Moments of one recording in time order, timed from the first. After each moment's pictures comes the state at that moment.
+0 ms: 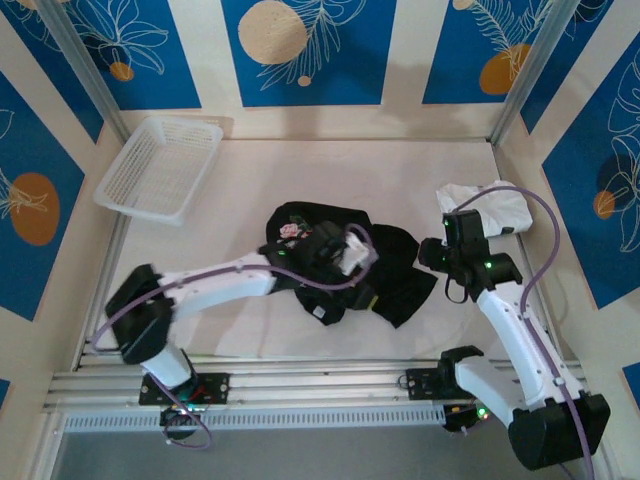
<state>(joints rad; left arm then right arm) -0.96 1.55 1.12 -0.33 0.49 -0.35 0.20 0.89 0.83 -0.83 0.10 0.37</state>
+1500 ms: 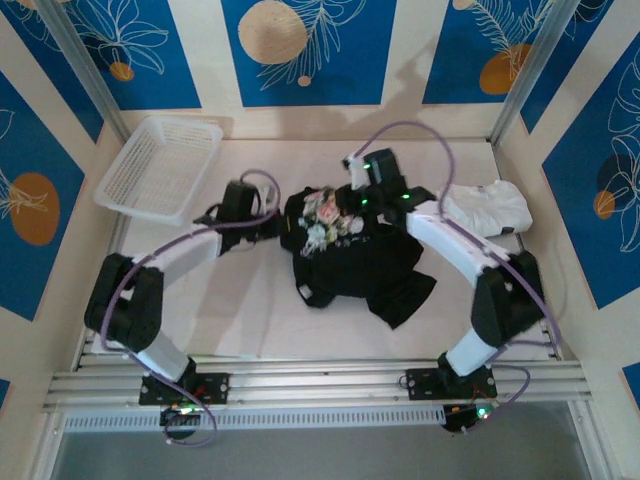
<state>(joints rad) -0.41 1.57 1.08 -0.18 0.37 -0.53 0.46 1.53 1.28 -0.35 -0.23 0.23</state>
